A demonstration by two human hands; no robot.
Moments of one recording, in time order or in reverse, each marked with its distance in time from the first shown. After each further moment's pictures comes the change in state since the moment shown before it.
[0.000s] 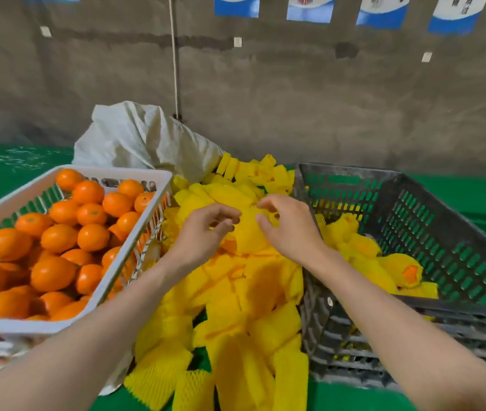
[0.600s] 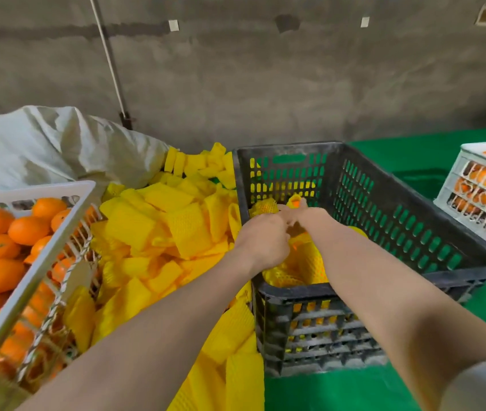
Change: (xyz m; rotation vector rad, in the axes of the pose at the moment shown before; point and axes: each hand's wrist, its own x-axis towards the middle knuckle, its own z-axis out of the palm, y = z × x) left_hand 0.046 0.044 0.197 0.678 -0.345 0.182; right_hand 0.019 0.211 -0.020 -0.529 -0.805 0.719
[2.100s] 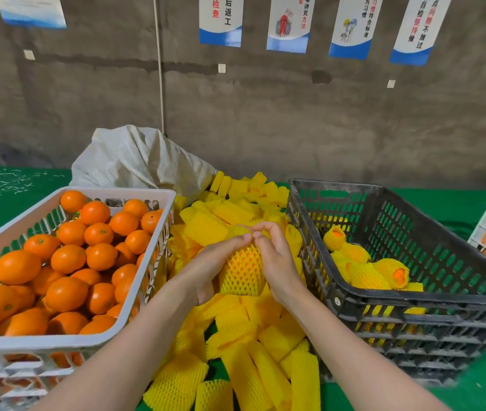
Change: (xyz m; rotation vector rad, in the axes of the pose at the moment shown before) left_hand -0.154 -0.126 -0.120 -1.412 -0.096 -0.518; right_hand -0.199 -0.199 0.037 1.469 0.429 -0.686
